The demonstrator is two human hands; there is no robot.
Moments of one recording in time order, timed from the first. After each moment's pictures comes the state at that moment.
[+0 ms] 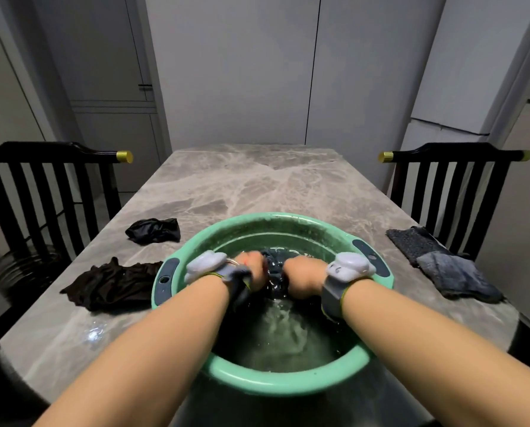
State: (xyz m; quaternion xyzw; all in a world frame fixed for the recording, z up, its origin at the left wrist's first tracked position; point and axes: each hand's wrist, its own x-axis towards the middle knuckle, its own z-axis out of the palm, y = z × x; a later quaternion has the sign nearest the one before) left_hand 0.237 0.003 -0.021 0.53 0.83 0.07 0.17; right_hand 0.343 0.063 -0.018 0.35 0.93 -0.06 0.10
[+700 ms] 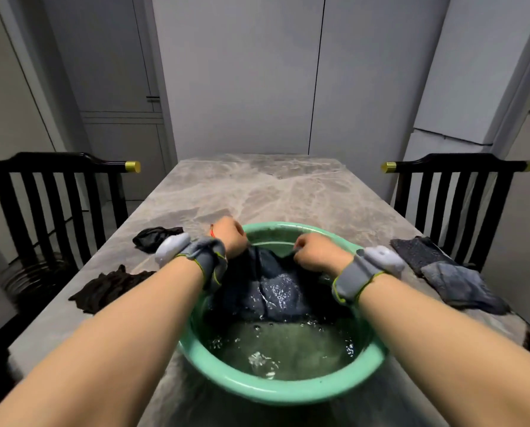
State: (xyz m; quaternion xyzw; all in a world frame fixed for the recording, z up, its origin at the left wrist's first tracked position) left_hand 0.205 0.001 0.035 0.45 0.86 0.22 0.08; right_hand 0.341 0.087 0.014 0.44 0.87 -0.21 -0.06
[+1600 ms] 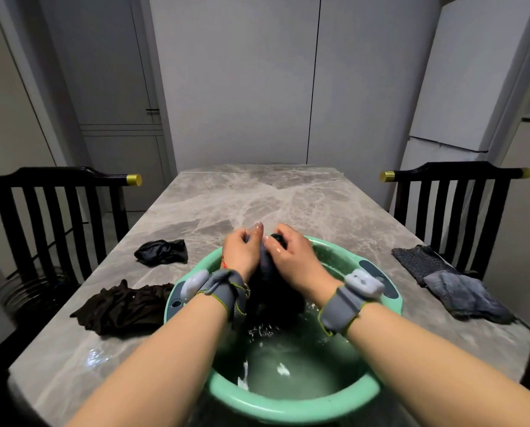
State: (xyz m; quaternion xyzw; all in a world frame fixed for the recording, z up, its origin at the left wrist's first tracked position) left_hand 0.214 0.017 0.009 0.35 0.70 0.60 0.17; right_hand 0.317 0.042 0.021 0.27 0.81 -0.36 -0.38
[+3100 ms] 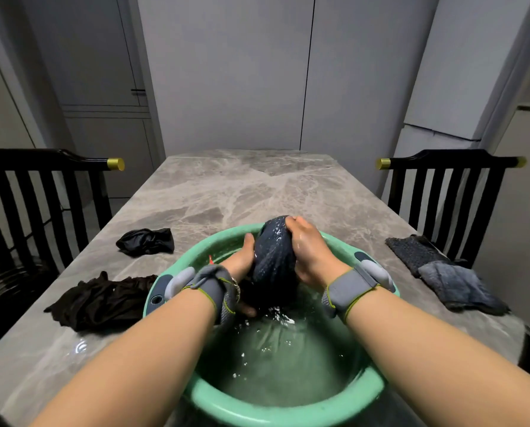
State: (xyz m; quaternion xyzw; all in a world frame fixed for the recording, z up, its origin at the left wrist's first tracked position) left_hand 0.222 0.019 -0.010 0.30 0.76 0.39 0.42; right_hand 0.315 0.074 0.012 0.34 0.56 -0.63 -0.41
